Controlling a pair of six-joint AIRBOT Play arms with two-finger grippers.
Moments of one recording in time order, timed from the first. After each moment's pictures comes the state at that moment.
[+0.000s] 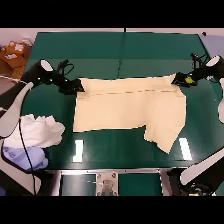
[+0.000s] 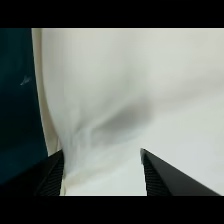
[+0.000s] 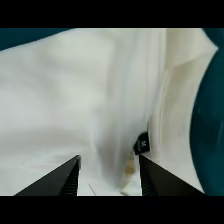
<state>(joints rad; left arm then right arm) -0.06 -1.79 1.52 1.02 -1.14 -1.46 -0.34 -1.92 1.79 -1.26 1.23 1.38</state>
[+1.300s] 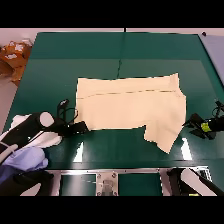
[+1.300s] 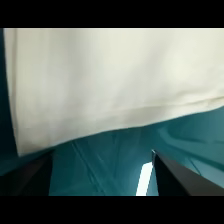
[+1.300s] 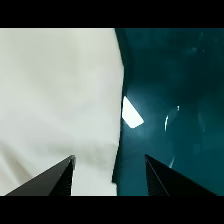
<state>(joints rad) -0.34 -1.07 0.53 1.04 -0.80 -1.71 -0.64 -1.03 0.67 -1.28 1.20 1.59</state>
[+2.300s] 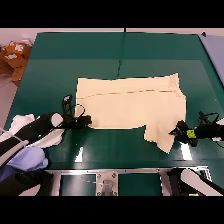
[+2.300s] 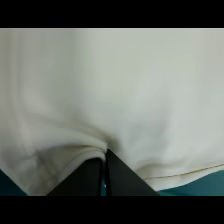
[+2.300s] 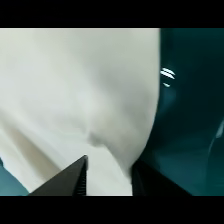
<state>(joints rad) -0.43 -1.18 0.57 1.03 -0.53 -1.77 -0.61 -1.11 0.50 -1.10 1.17 1.53</state>
